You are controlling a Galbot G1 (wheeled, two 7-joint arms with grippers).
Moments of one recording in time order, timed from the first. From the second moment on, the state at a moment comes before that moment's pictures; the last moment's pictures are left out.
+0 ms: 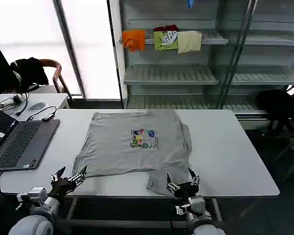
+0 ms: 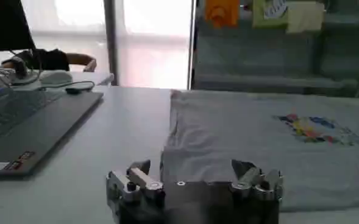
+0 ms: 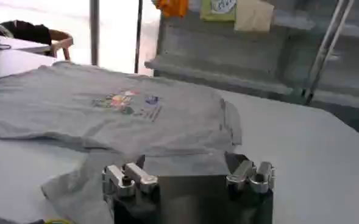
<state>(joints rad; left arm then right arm) 1.43 -1.31 -0.77 -2.08 -0.35 0.54 0.07 -1.49 1.55 0.34 2.20 -0.24 -0.54 -0.03</state>
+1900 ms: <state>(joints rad) 1.43 -1.31 -0.75 -2.00 -0.27 0.51 0.09 -1.56 1.58 0.36 2.16 -0.16 -0.45 -0.04</state>
